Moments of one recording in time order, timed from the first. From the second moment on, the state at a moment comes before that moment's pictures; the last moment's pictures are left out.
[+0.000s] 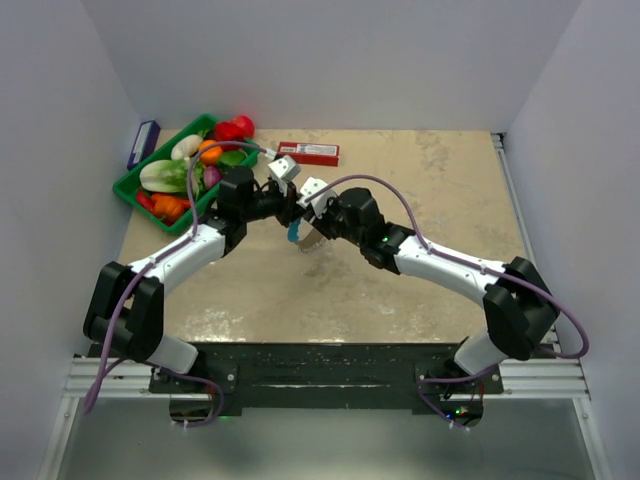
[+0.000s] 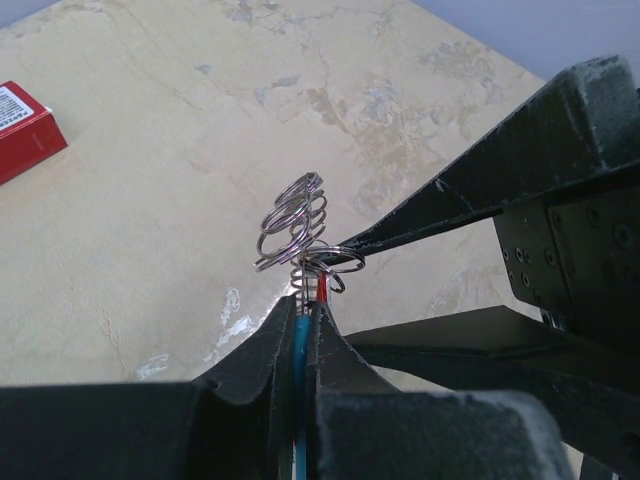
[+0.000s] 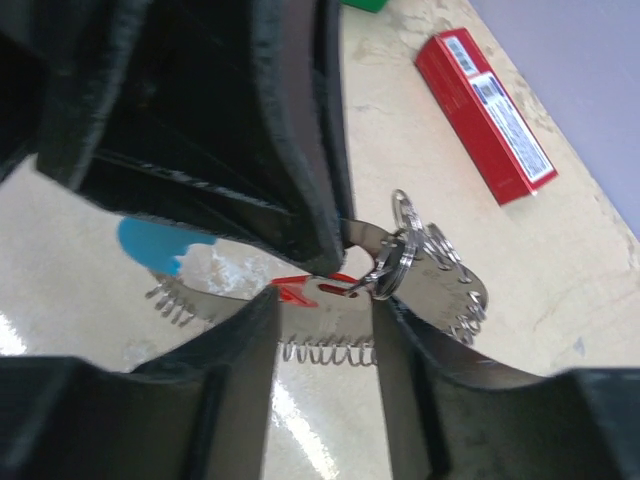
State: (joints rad) left arm -0.41 1.49 0.94 0.26 0.63 -0.04; right arm 0.79 1.54 1.05 0.11 0.06 -0.36
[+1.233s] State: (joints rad) left arm -0.41 1.49 0.94 0.27 0.68 -0.01; right arm 0.71 1.50 1.18 -0.16 -0.13 -0.41
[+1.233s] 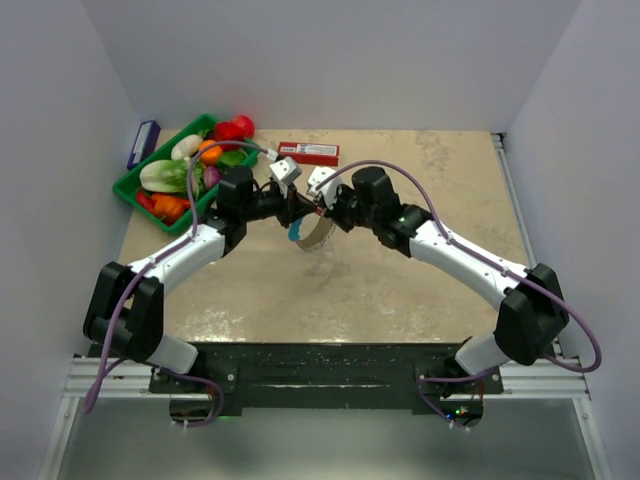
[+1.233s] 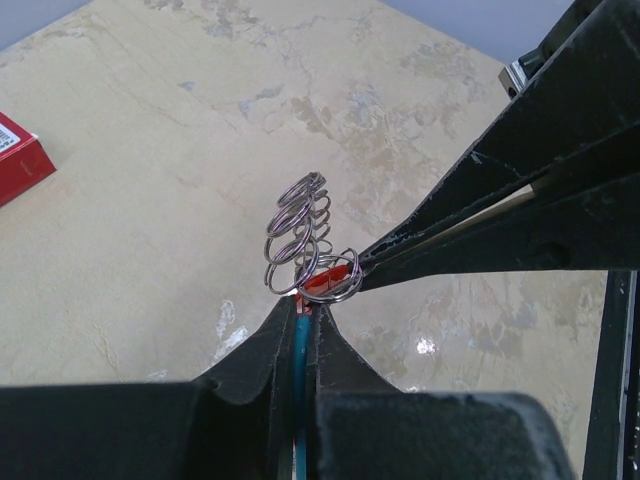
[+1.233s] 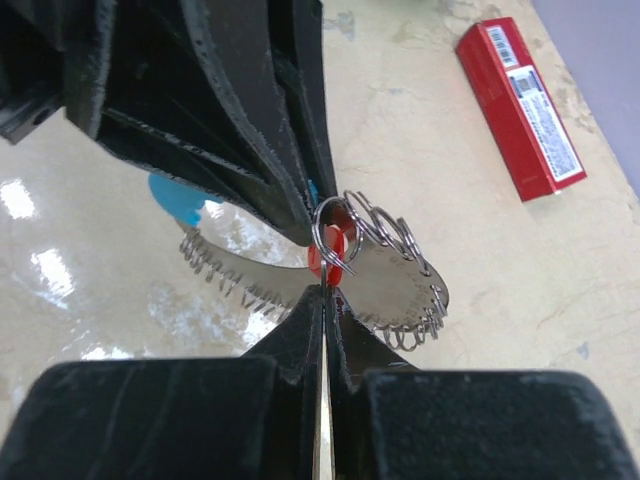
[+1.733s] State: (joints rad) left arm -0.41 1.49 0.94 0.26 0.72 0.01; right arm 0.63 1.62 1.56 -0.53 -0.41 -0.51
